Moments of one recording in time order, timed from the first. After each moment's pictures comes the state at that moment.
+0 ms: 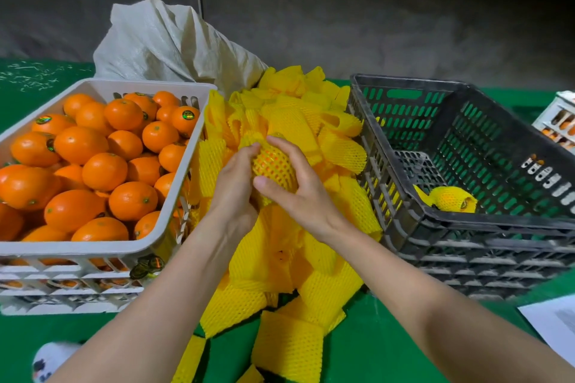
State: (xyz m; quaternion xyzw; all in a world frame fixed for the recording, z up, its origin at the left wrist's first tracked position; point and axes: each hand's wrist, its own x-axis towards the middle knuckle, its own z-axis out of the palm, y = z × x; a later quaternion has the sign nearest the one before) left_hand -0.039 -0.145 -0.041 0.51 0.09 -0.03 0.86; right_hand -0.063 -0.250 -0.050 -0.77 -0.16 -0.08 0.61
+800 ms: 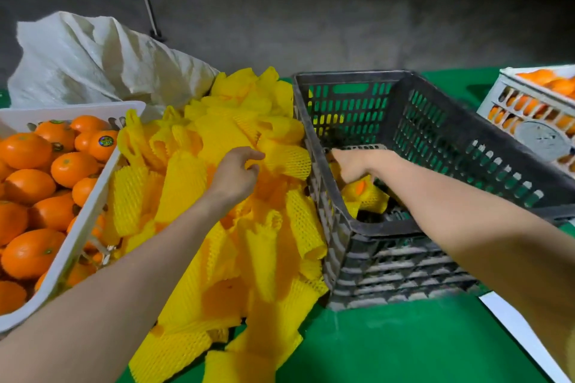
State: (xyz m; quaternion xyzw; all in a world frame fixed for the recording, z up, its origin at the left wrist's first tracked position) left_hand 0.048 -0.237 -0.072 0.89 -0.12 0.04 0.43; right_hand 0.044 -0.462 -0.046 -0.97 0.03 0.24 0.06
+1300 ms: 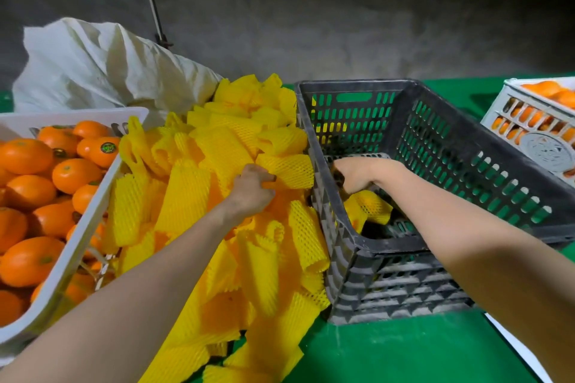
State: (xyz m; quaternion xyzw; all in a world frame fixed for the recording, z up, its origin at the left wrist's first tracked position) left_hand 0.068 -0.250 -0.093 0.94 -0.17 -0.05 0.30; right_hand 0.043 -0.458 -0.038 -0.97 -0.01 0.22 0.05
